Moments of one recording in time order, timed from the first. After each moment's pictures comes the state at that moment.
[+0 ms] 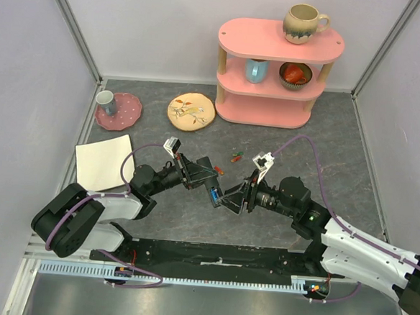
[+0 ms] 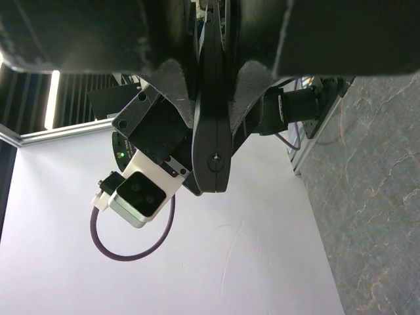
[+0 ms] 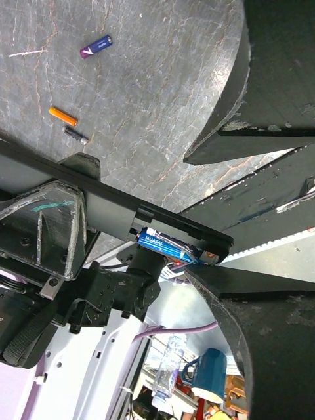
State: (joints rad) left arm -0.61 1.32 0.25 1.29 0.53 -1.58; right arm 0.91 0.84 0.46 0.23 -0.27 0.65
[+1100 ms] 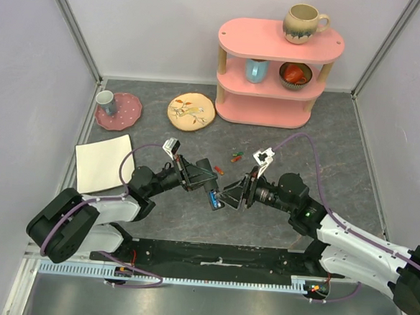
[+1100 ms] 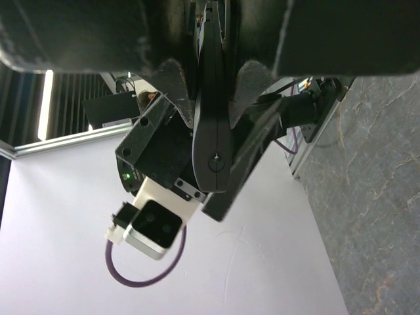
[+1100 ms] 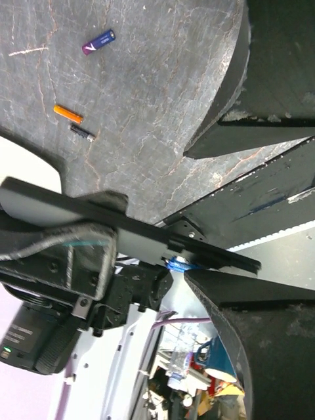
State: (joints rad) left arm -0.62 1.28 0.24 1.26 0.53 -1.55; right arm 0.86 0.90 0.45 0.32 -0.31 0.72
